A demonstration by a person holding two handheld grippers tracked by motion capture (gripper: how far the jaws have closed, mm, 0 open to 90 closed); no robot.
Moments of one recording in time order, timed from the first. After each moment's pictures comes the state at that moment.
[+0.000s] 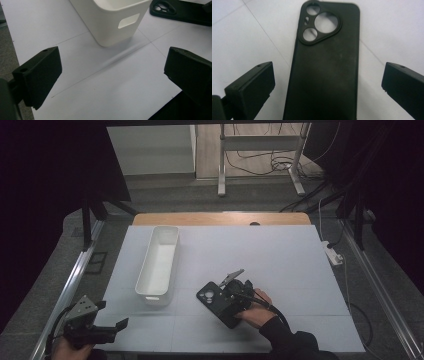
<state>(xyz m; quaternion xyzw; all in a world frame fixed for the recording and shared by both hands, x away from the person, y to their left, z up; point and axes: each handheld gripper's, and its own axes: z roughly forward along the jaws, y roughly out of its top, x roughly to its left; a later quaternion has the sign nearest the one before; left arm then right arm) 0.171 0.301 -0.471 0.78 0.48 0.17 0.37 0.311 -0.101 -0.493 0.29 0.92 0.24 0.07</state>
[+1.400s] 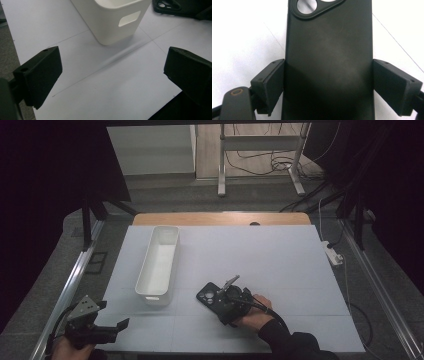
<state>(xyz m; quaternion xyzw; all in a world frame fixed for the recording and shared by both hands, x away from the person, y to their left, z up) 0.172 0.298 -0.471 0.78 0.47 0.17 0.36 0.307 -0.101 -0.514 0.29 0.94 0.19 0.07</state>
